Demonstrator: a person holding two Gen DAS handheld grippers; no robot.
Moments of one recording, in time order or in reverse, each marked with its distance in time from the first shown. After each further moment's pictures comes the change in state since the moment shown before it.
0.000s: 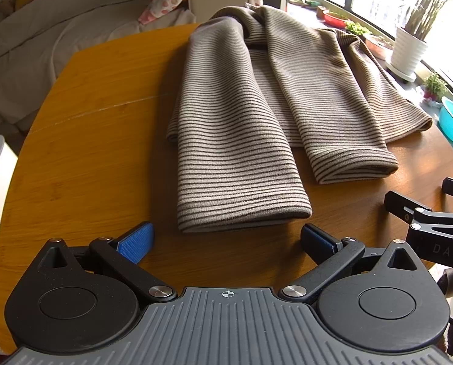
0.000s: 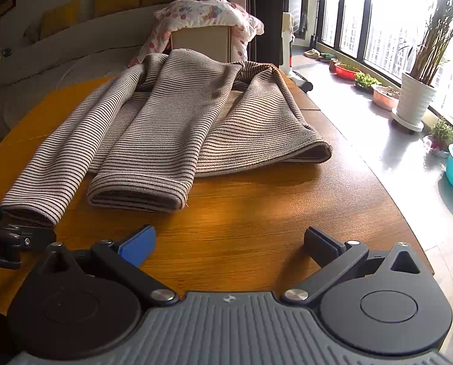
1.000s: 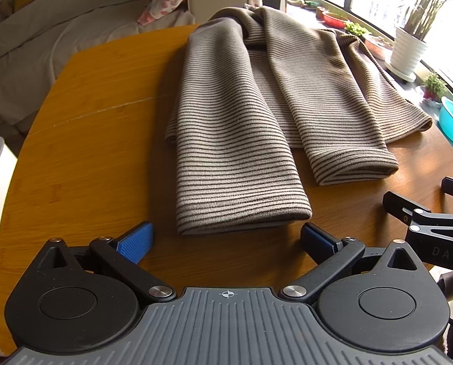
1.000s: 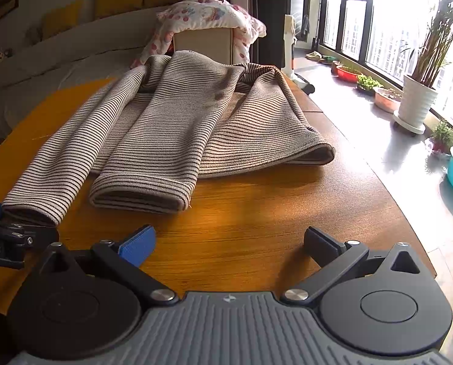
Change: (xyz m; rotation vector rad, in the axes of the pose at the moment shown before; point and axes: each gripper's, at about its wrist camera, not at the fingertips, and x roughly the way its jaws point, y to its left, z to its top) left arm 0.001 -0.001 0.002 0.003 -0.005 0.001; right arm 0.004 0.002 0.000 -0.005 -0.017 0.005
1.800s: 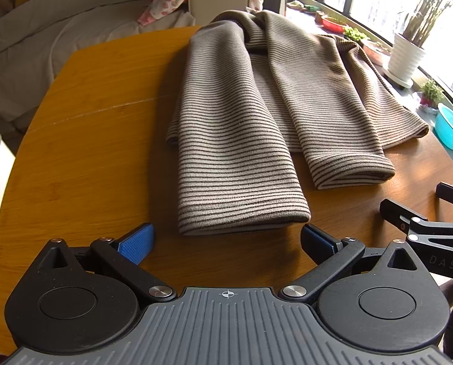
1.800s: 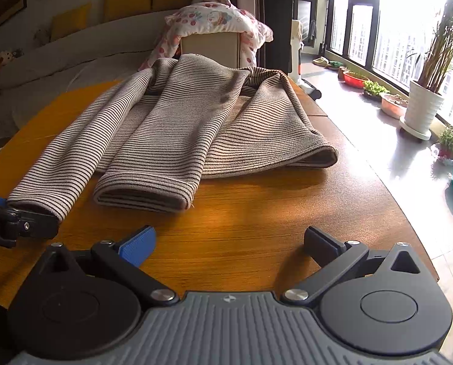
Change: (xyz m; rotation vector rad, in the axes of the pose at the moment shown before) left arm -0.003 0.010 0.004 -0.039 -0.016 -0.060; right arm -0.003 -0.005 -0.005 -0.041 -0.013 0.020
